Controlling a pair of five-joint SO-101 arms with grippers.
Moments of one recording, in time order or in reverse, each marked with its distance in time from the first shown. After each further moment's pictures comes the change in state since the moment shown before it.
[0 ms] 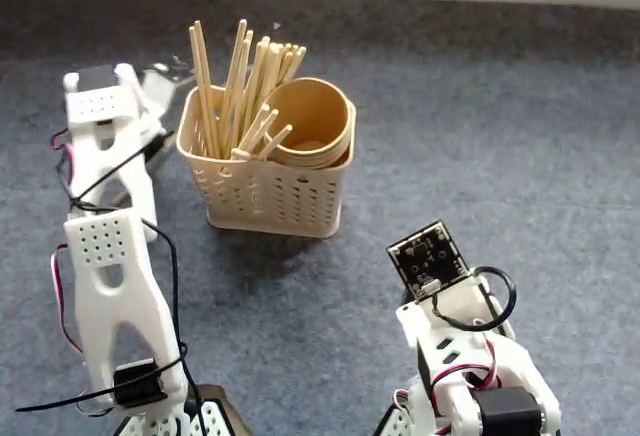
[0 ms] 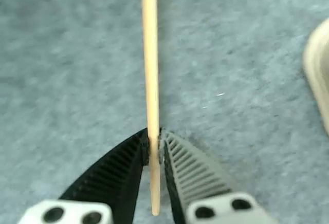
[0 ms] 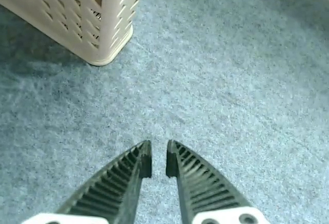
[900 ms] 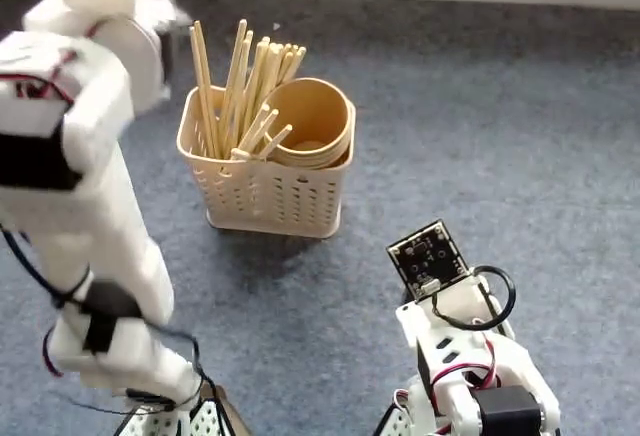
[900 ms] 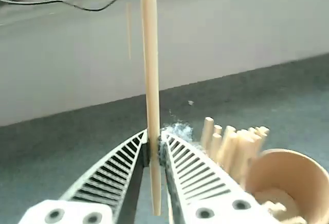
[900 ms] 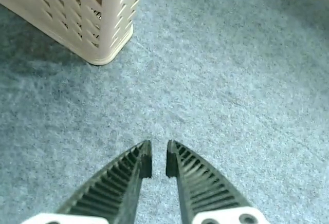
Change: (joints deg) left arm 24.8 -61.1 -2.5 2.1 38.2; right arm 0.0 0.0 0.1 0.0 0.0
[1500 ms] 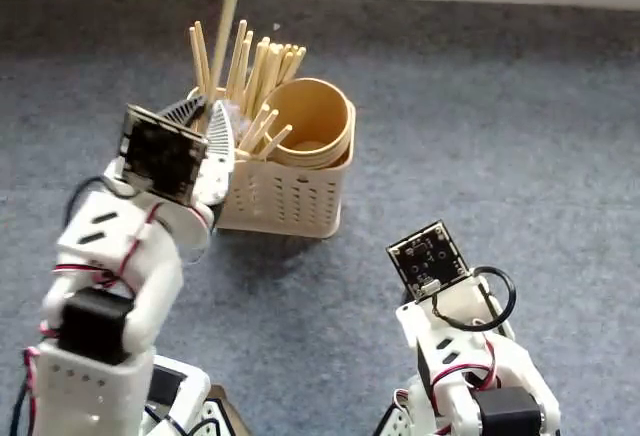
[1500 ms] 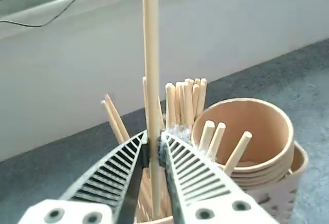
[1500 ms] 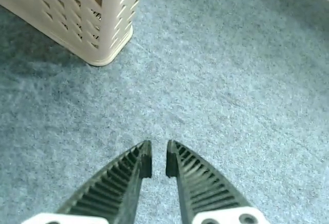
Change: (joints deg) left arm 7.6 -63.9 108.8 -57.3 -4.6; right arm 0.0 -0.4 0.0 0.0 0.0
